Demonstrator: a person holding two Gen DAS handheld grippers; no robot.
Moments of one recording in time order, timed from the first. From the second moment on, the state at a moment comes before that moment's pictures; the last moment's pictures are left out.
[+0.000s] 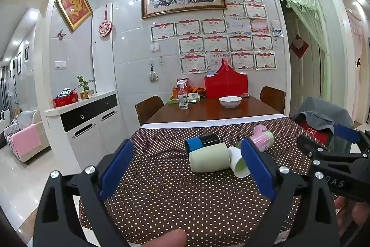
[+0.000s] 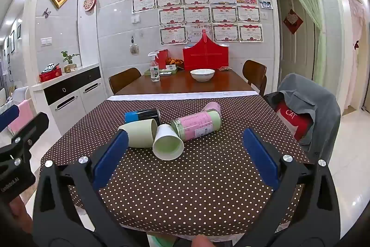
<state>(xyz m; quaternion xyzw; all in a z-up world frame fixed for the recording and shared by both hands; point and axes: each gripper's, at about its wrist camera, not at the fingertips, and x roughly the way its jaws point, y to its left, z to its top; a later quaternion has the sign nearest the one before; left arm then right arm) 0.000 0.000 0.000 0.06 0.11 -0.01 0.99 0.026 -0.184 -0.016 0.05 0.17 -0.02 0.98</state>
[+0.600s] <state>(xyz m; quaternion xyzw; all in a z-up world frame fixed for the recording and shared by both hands) 0.003 0.003 -0.008 0.04 0.12 -0.03 0.99 0.023 -0.184 -0.015 0.05 0.16 -0.03 0.99</state>
